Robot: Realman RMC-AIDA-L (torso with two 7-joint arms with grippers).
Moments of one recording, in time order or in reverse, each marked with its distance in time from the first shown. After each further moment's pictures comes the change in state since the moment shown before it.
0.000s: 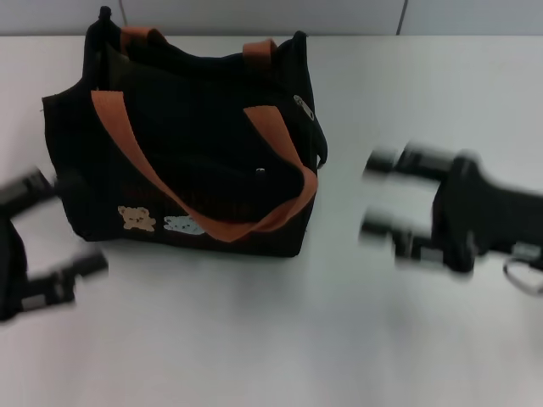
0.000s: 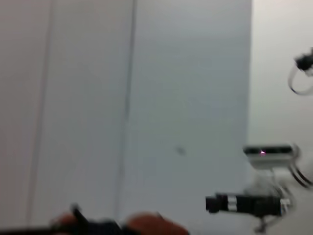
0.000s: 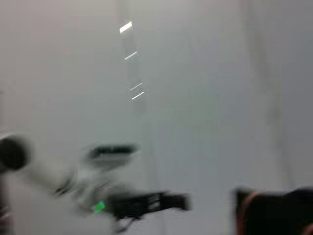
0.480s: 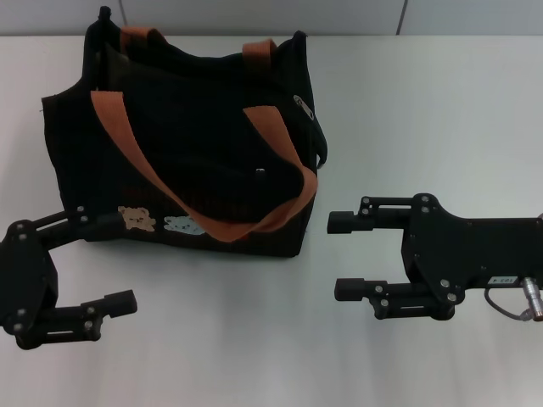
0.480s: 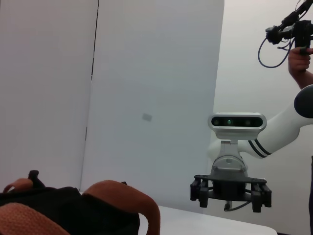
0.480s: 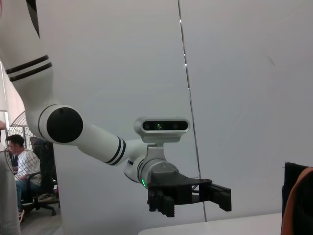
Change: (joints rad) left arm -0.038 -0.016 0.002 0.061 0.164 0.012 -0.071; right arm 0.043 0.008 -0.163 -0.020 -0.004 -0.004 0.027
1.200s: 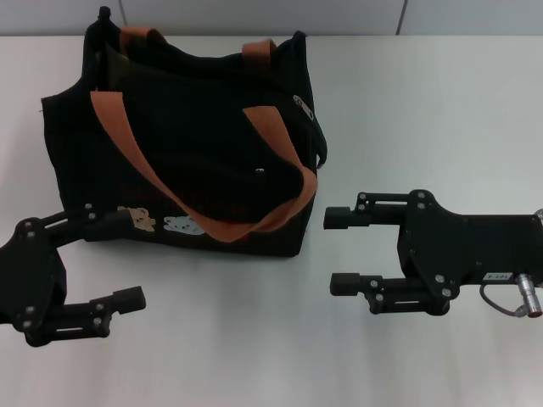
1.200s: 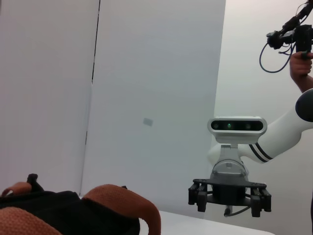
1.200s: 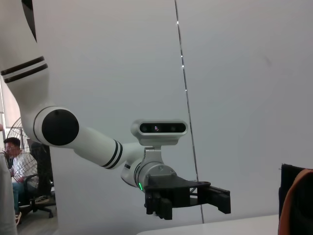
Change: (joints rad) left arm -0.004 -0.016 -0.007 -0.004 0.001 -0.004 0.002; right arm 0.005 0.002 0.004 0.007 0.005 0.011 0.002
